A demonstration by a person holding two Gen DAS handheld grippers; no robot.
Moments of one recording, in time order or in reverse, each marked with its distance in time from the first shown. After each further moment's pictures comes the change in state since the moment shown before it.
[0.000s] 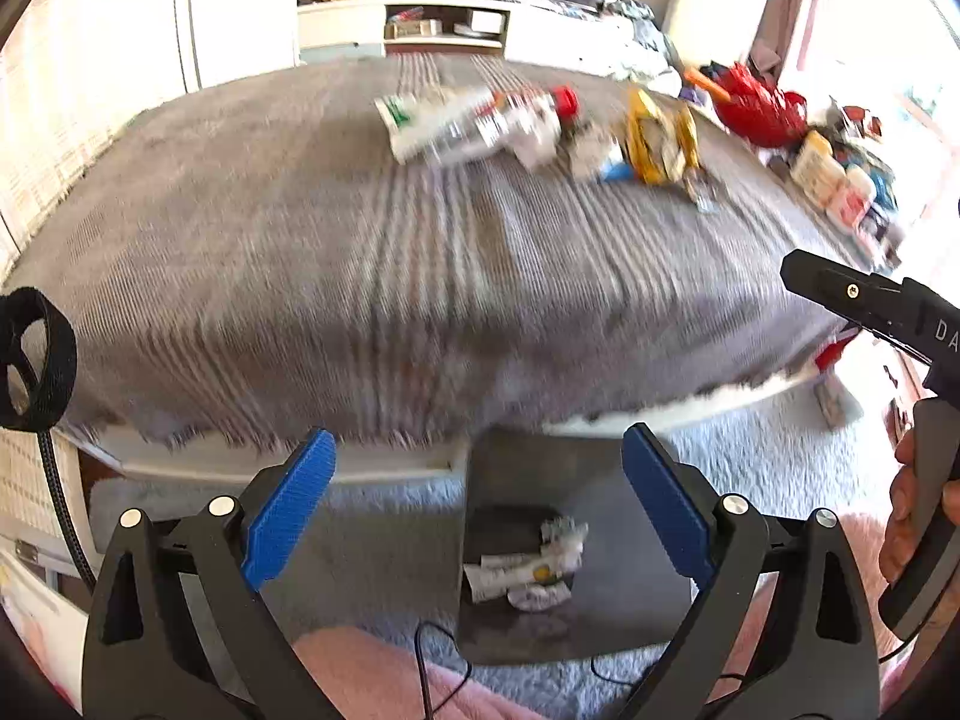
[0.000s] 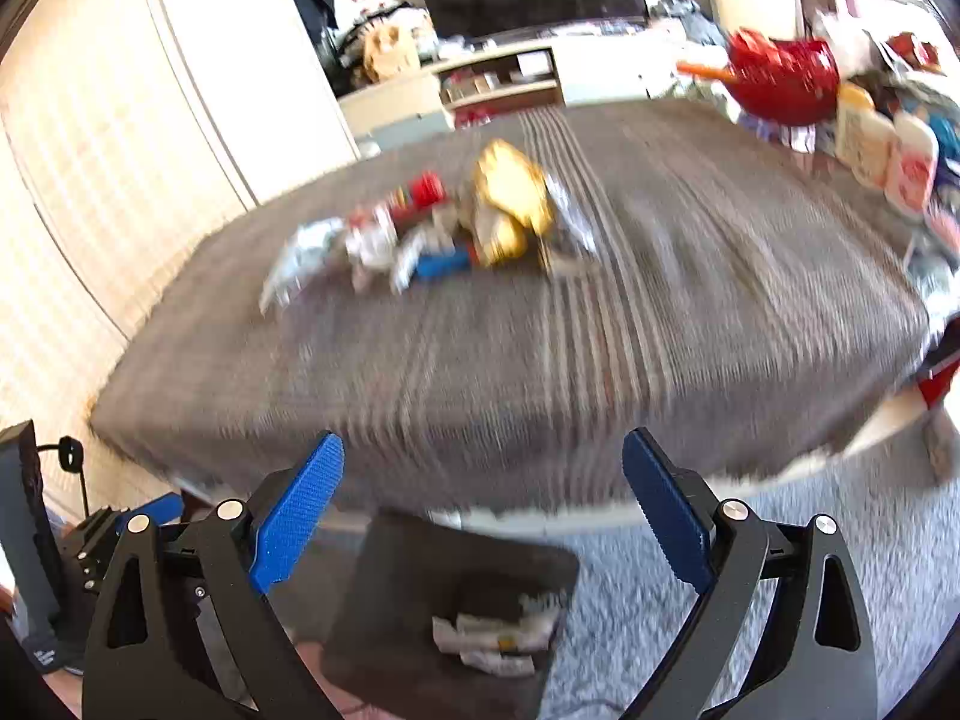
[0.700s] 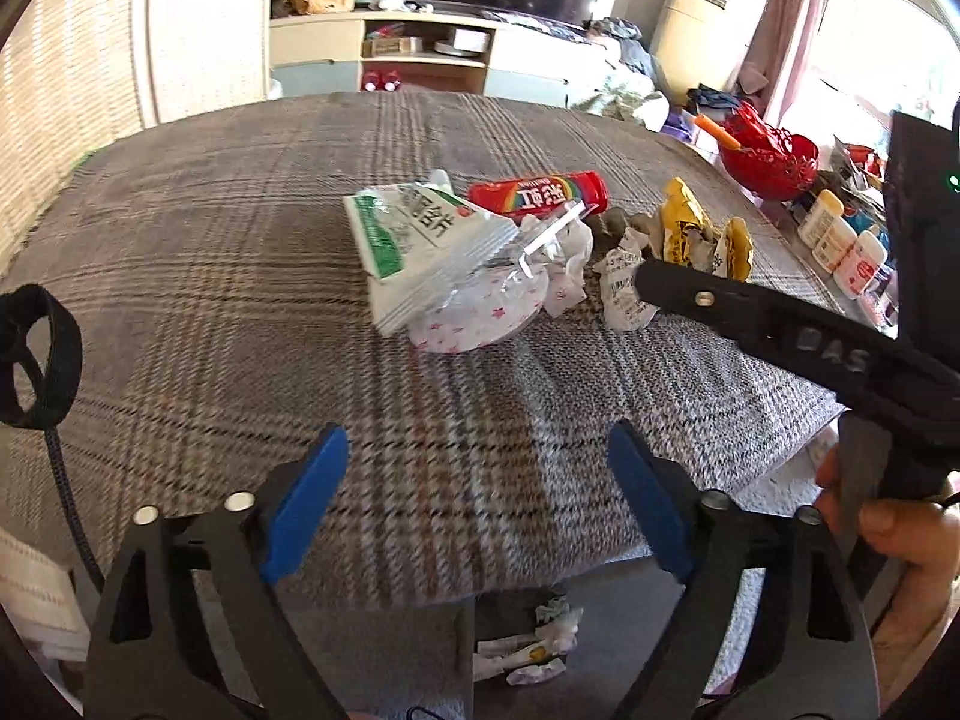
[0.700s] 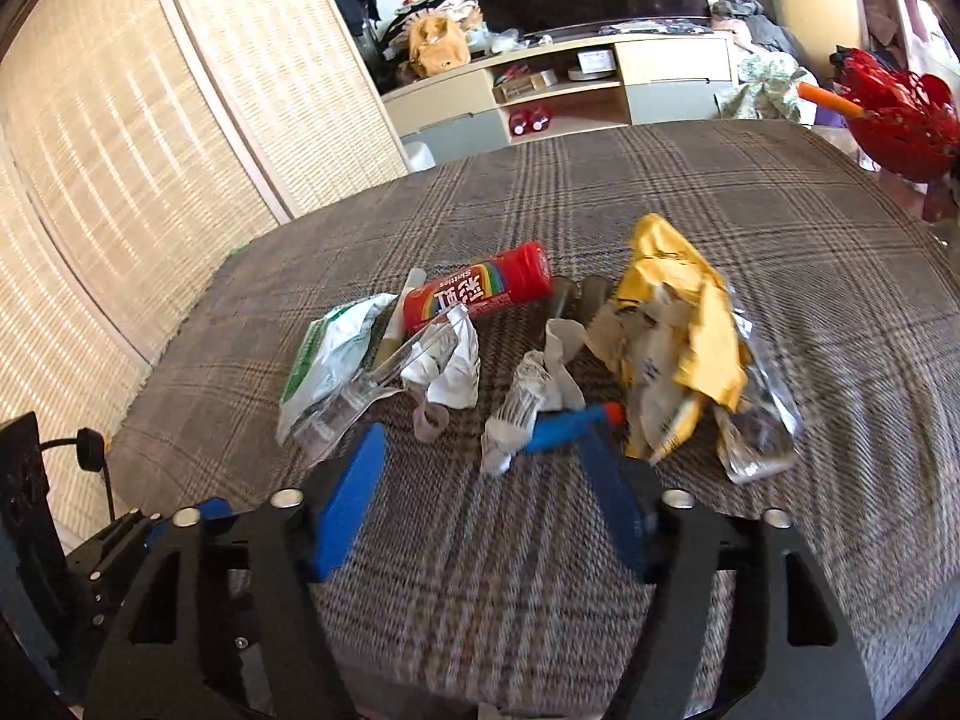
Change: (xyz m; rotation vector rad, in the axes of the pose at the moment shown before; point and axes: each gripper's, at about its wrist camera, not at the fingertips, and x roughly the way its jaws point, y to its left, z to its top) left arm 0.054 0.019 0.089 0.011 -0.016 -0.081; right arm 0.096 0.043 0.071 -0.046 0.042 0.091
